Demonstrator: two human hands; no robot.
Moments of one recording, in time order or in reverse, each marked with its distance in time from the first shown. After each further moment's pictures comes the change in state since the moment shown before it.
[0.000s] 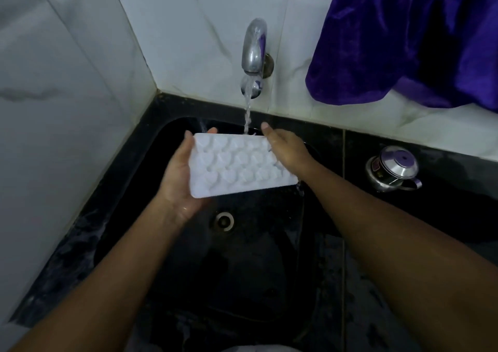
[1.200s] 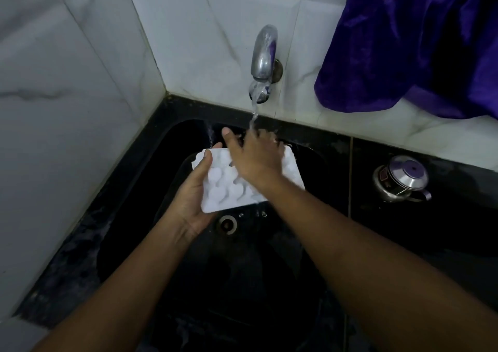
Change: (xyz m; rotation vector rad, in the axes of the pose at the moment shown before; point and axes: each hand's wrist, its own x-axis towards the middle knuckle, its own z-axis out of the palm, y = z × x) left_hand -0.002 -0.021 0.000 0.097 0.083 0.043; right_hand -0.024 -0.053 0.068 -0.565 0.078 -0.105
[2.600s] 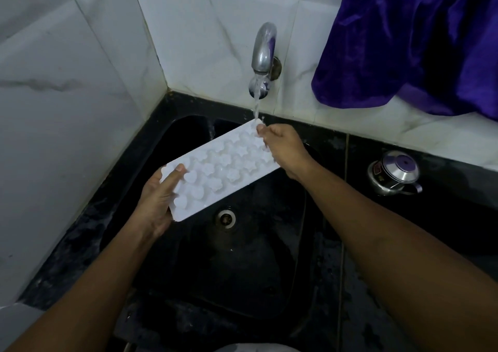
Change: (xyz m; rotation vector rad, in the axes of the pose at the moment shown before) left_hand -0.017 0.005 -0.088 0.295 0.209 0.158; right_hand 0.002 0.054 -0.033 0.800 -0.068 -0.015
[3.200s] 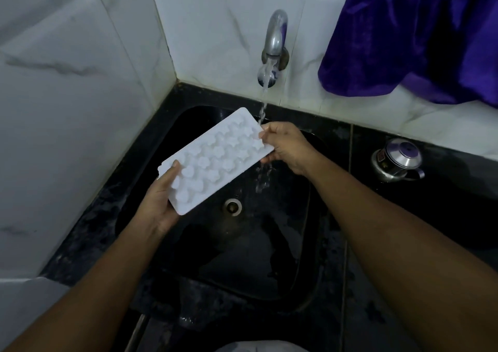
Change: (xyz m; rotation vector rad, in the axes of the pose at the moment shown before) left_hand -0.026 -0.011 -0.020 -0.247 -0.070 -0.075; right_hand -0.020 0.011 0.009 0.131 -0.176 0.097
